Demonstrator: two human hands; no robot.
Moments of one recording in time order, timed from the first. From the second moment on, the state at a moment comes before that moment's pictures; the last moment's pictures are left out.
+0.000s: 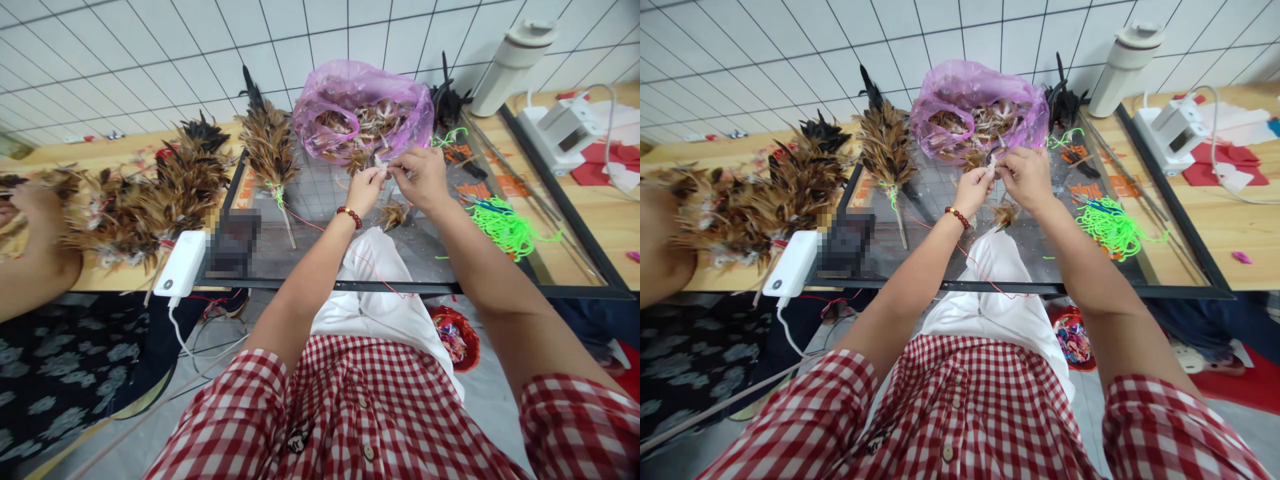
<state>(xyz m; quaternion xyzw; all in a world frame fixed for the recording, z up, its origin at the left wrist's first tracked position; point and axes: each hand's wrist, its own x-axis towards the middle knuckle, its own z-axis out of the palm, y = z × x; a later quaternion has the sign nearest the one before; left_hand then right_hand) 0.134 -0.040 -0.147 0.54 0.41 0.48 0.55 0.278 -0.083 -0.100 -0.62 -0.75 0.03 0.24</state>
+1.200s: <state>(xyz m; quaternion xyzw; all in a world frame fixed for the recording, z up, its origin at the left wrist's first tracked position) 0.114 -0.028 -0.126 0.28 0.48 0.63 0.54 0.296 -0.044 -0.098 -0.72 -0.67 0.09 0.15</state>
